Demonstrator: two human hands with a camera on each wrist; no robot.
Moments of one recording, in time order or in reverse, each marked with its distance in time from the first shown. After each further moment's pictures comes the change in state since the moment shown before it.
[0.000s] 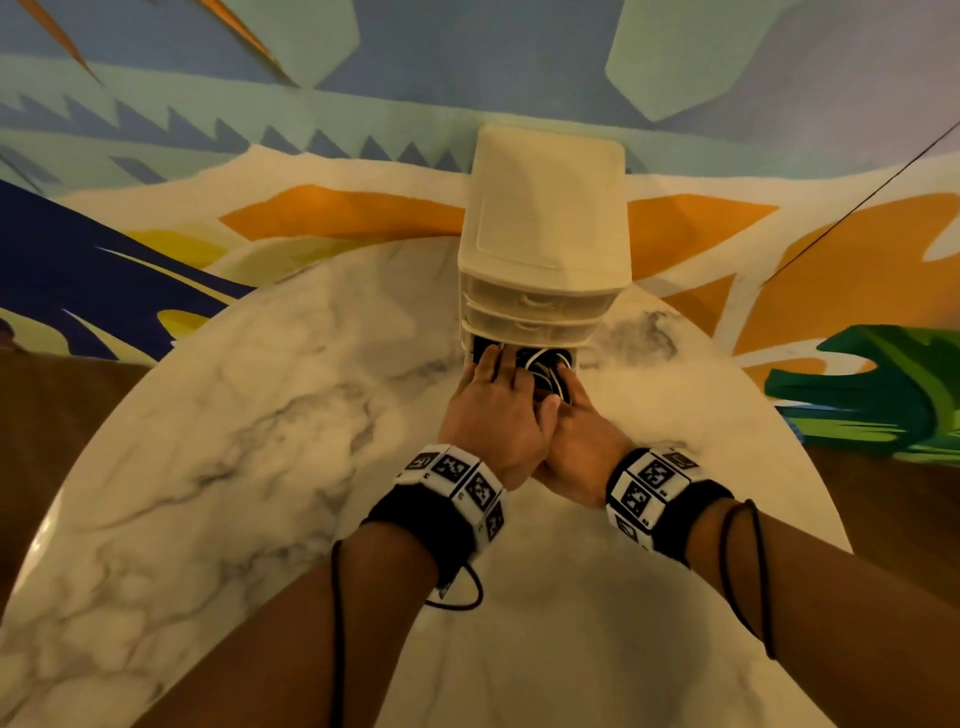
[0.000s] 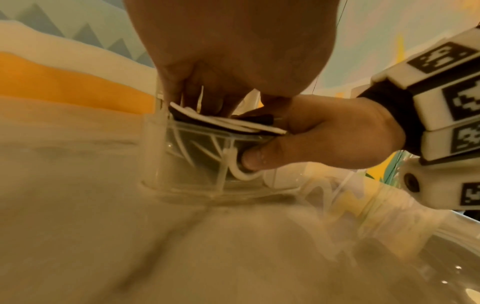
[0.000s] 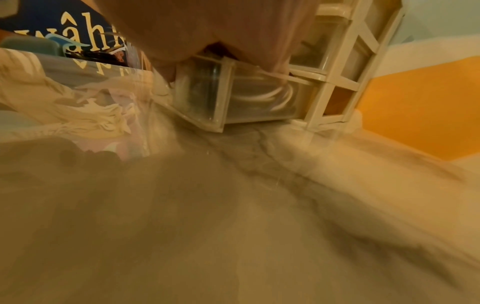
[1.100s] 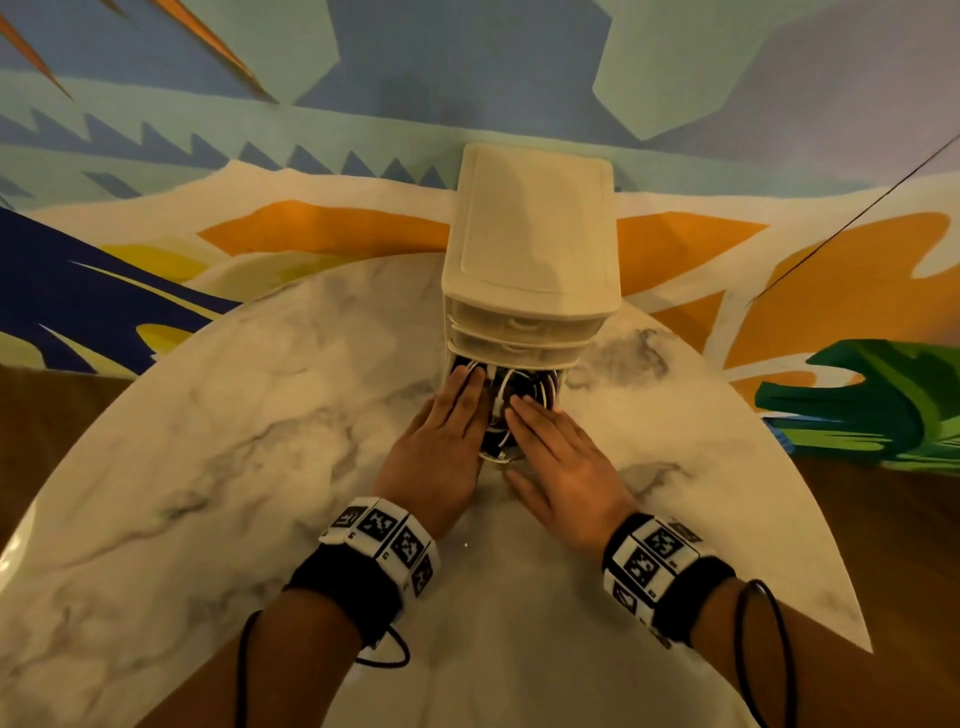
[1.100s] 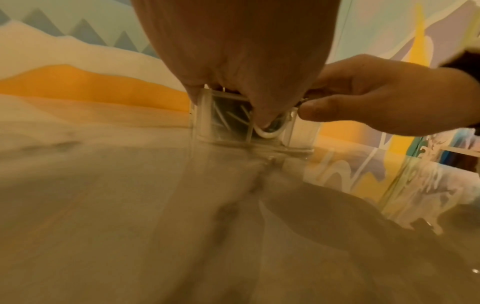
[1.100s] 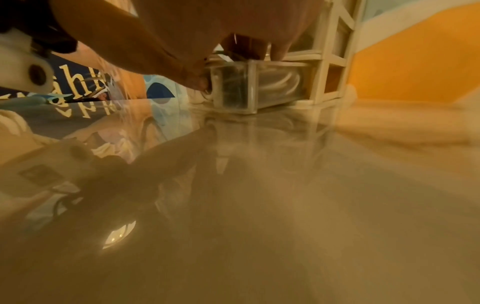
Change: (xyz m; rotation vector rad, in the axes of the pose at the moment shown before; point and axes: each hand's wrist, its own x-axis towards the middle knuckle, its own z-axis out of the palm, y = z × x) left_hand -0.012 -0.046 0.017 0.067 0.022 0.177; right_hand -0.014 -0.013 0.010 0.154 0.353 0.175
